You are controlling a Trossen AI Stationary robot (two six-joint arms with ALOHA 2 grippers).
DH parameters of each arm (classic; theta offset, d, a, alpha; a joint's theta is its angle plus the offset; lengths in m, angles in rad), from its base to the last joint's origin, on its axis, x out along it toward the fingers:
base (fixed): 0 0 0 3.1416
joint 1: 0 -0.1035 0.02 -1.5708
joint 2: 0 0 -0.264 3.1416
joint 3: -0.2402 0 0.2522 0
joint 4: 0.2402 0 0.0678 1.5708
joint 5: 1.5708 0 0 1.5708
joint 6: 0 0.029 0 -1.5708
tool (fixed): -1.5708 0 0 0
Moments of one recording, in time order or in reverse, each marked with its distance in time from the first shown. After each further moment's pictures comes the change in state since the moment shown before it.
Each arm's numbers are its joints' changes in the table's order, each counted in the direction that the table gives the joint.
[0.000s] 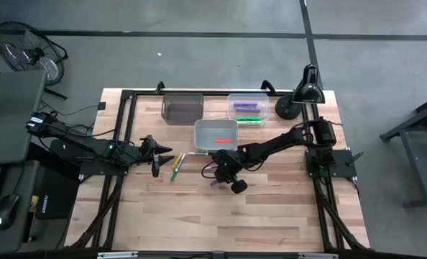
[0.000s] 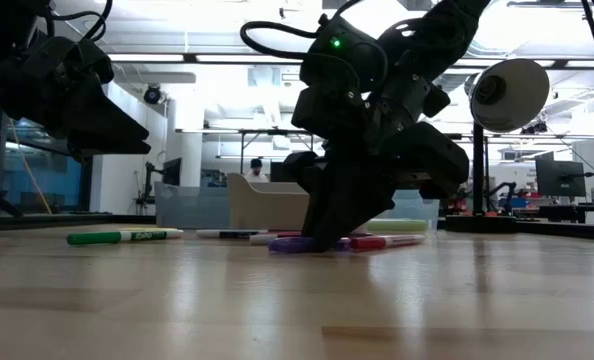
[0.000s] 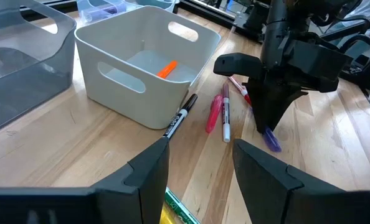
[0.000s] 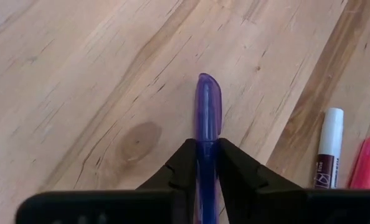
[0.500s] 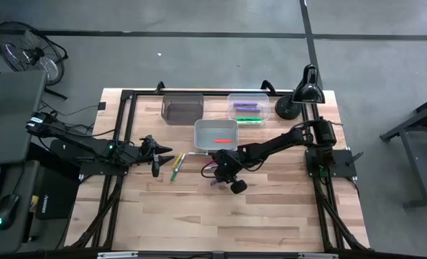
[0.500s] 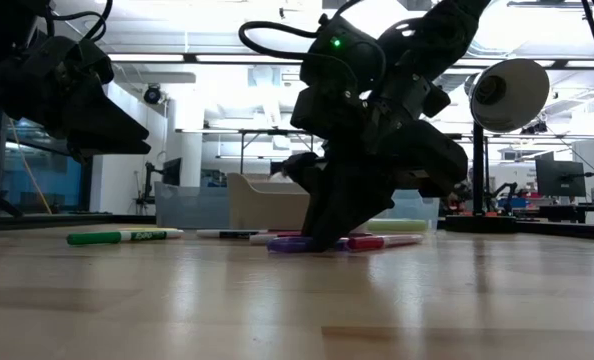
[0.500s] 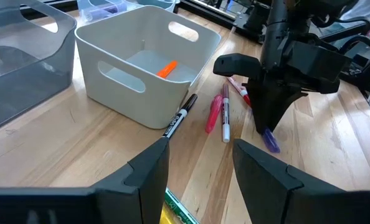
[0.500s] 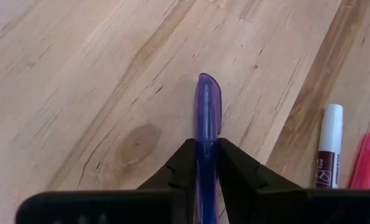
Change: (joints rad) left arm 0.000 0.000 0.000 0.000 0.000 -0.007; right arm -0.001 0.004 0.001 0.003 -0.004 0.035
